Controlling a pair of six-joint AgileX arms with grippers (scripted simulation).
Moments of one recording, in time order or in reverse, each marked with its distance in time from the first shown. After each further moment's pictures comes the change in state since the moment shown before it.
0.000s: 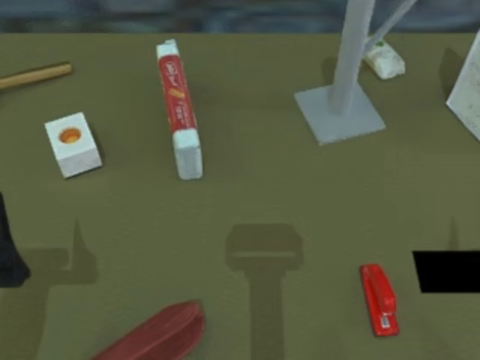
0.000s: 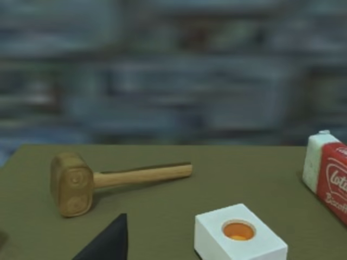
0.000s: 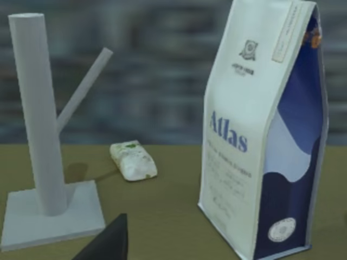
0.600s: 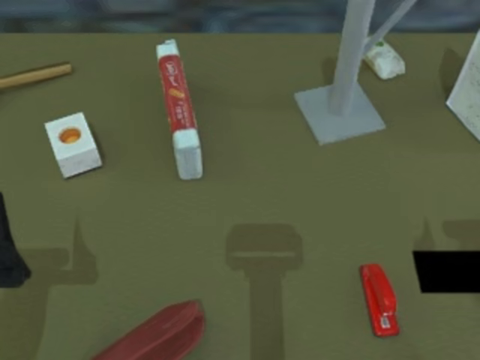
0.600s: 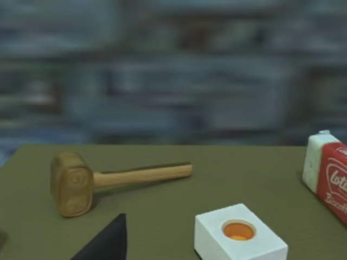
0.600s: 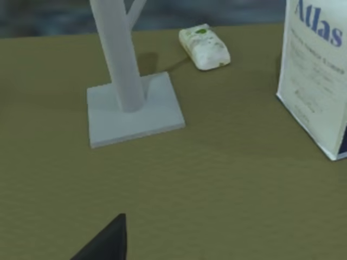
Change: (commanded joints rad) left arm 0.000 0.000 0.000 0.000 0.000 0.000; right arm 0.145 0.379 0.311 -0.274 0.000 0.128
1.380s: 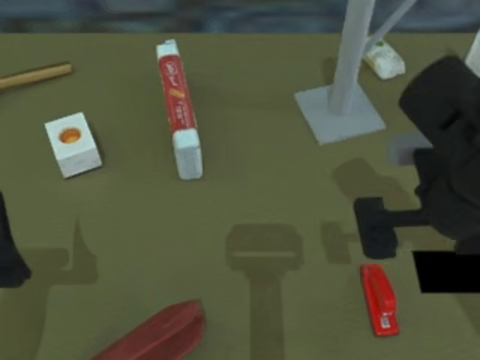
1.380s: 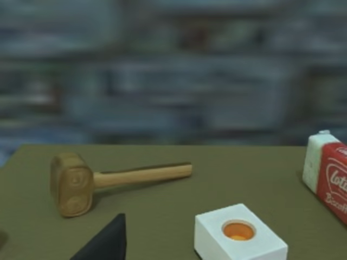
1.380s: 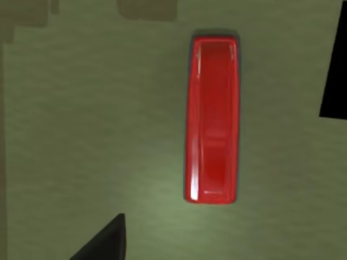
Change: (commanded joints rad) left arm 0.000 0.000 0.000 0.000 0.000 0.000; right arm 0.381 1.139 0.768 -0.723 -0.006 0.312
